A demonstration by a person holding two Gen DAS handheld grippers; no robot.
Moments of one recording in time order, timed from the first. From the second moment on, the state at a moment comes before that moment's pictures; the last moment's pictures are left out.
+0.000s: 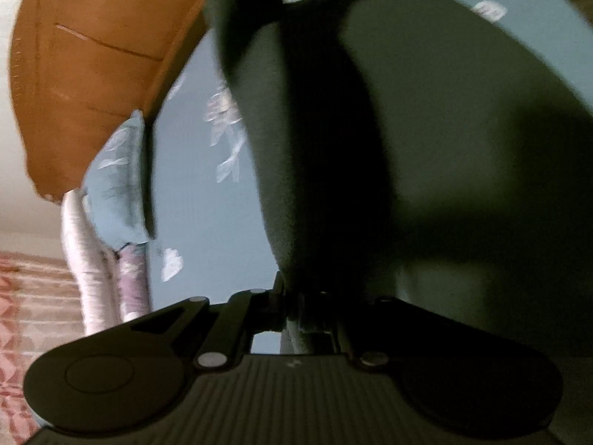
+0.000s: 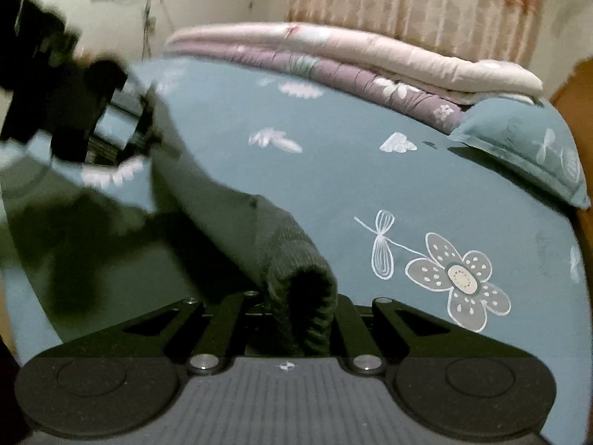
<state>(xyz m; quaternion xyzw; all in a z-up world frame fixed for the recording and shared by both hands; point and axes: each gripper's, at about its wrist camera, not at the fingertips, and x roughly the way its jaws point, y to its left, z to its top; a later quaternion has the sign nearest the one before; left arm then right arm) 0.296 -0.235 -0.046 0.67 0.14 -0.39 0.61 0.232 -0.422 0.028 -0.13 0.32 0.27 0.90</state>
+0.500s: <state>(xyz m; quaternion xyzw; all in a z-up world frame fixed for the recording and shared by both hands) 0.247 -0.250 -0.042 0.63 0.19 -0.50 0.57 0.208 -0.459 0.021 -0.06 0.35 0.28 0.89</state>
